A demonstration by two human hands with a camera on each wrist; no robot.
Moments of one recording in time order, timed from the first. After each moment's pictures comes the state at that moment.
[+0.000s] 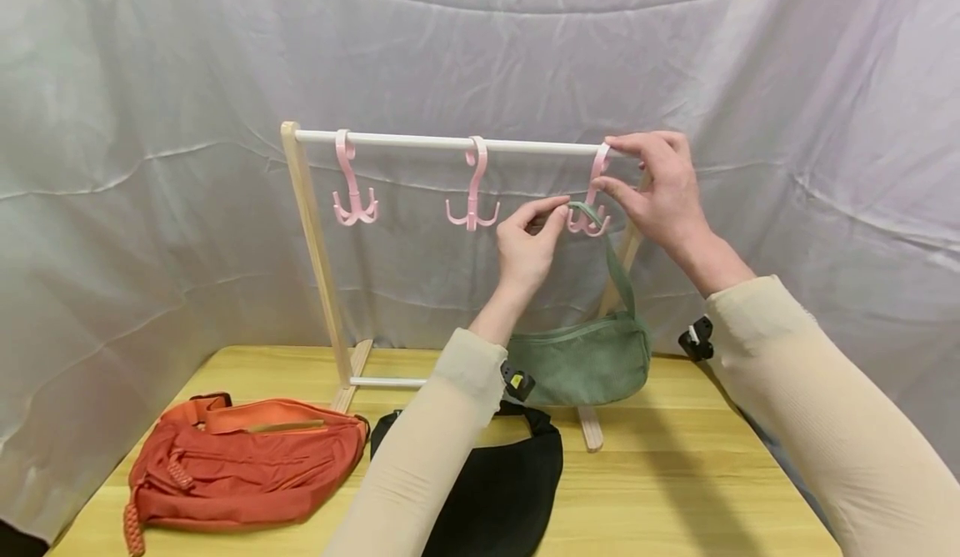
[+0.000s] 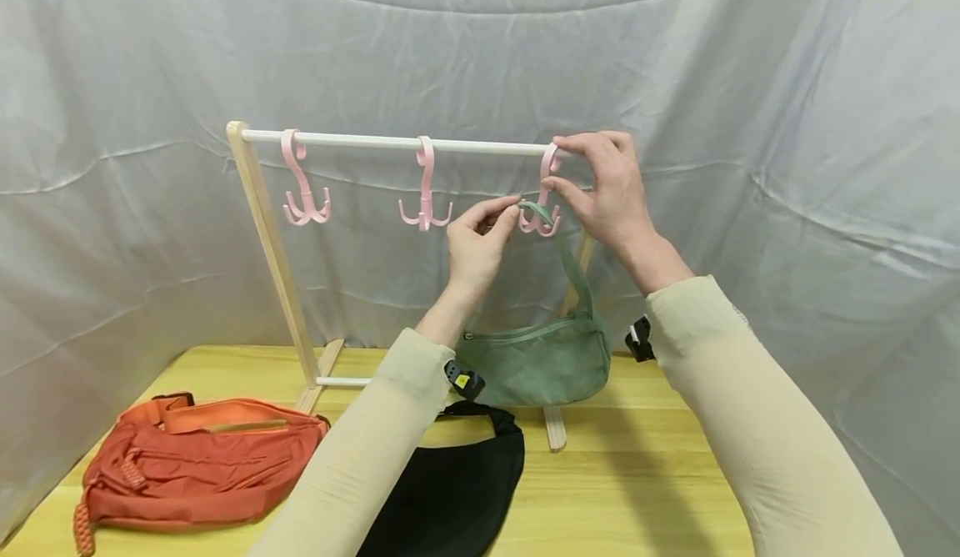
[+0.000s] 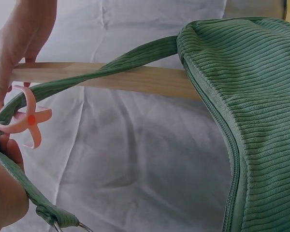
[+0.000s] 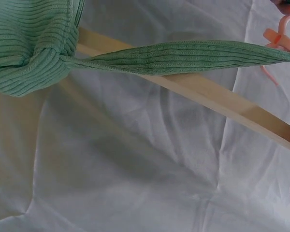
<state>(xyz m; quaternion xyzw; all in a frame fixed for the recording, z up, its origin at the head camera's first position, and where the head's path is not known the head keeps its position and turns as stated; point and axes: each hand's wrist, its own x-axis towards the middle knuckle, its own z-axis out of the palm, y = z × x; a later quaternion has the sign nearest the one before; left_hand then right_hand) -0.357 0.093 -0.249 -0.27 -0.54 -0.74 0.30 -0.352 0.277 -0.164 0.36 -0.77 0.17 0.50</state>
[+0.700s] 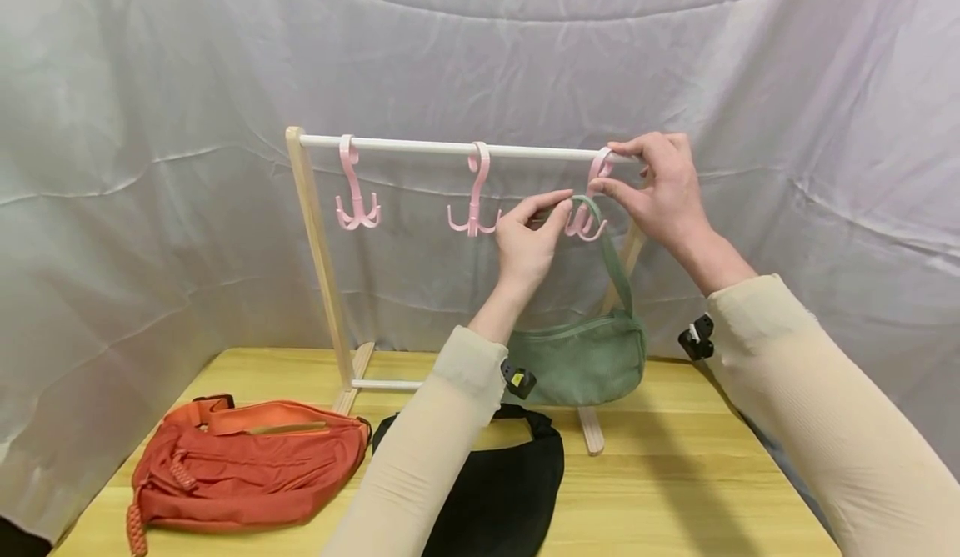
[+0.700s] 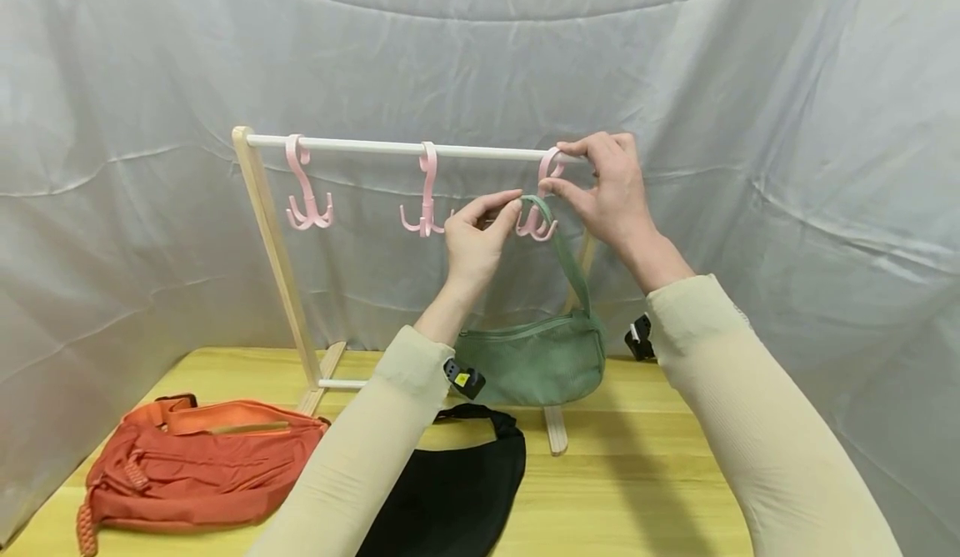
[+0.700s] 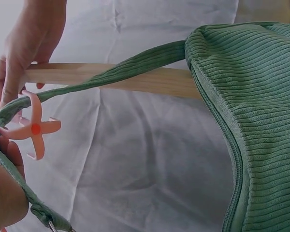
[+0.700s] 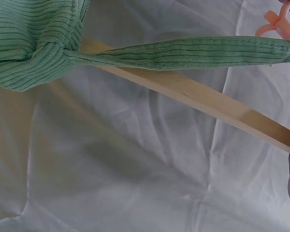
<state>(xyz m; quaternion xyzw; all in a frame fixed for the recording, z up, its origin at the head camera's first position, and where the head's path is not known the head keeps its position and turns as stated) -0.352 0.092 -0.235 -0.26 -0.54 -0.73 0.31 -0.355 0.274 -0.159 0.35 -0.77 0.20 0.49</state>
